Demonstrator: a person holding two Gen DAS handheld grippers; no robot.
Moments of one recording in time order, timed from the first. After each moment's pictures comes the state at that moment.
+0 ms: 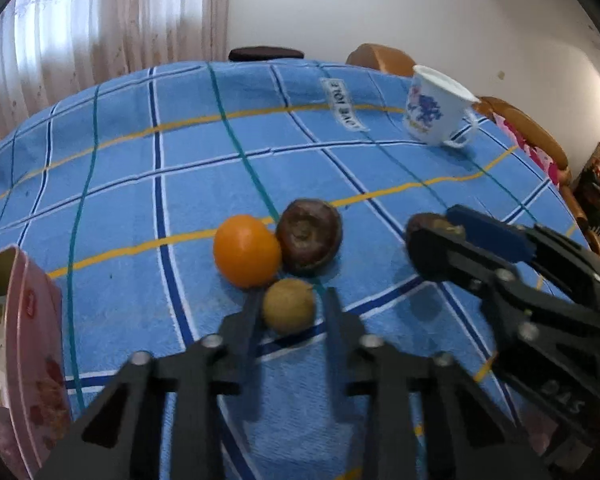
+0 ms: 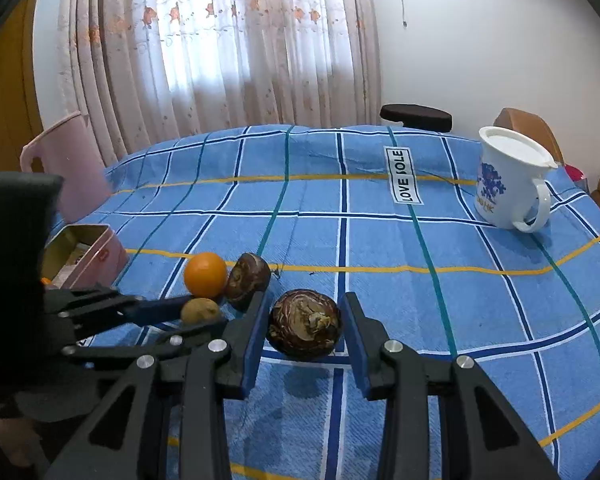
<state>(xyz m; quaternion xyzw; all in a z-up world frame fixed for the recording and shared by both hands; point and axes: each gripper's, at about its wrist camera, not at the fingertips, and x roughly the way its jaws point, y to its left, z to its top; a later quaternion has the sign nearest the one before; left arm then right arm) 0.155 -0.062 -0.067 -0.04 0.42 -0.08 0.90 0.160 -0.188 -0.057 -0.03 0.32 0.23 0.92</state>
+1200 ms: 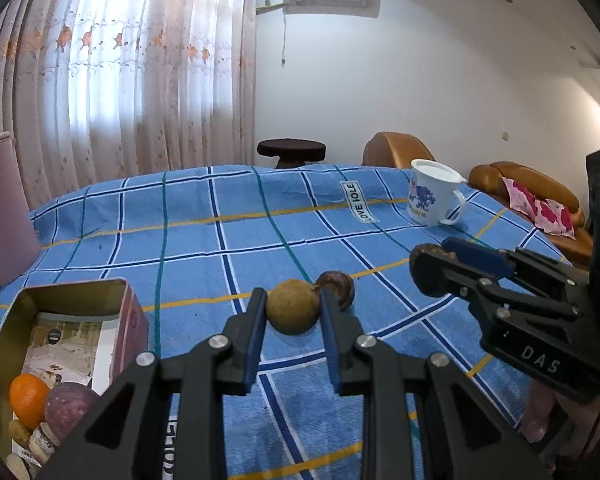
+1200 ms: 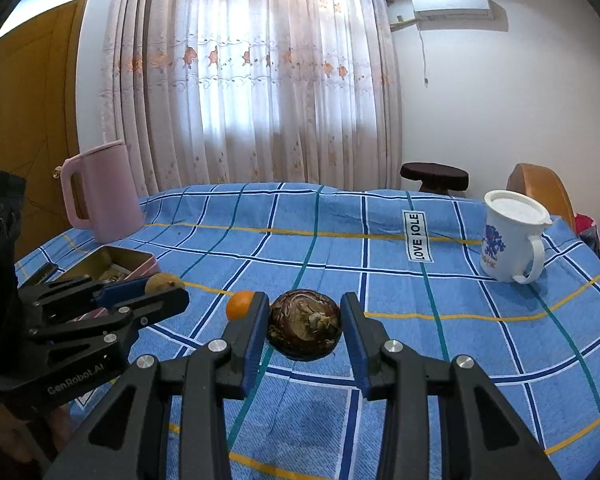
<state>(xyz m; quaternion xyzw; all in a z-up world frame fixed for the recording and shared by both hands) 0.084 -0.043 -0.027 -0.03 0.25 -0.03 0.97 0.122 -0.194 -0.035 -0.04 0.21 0.27 0.94</state>
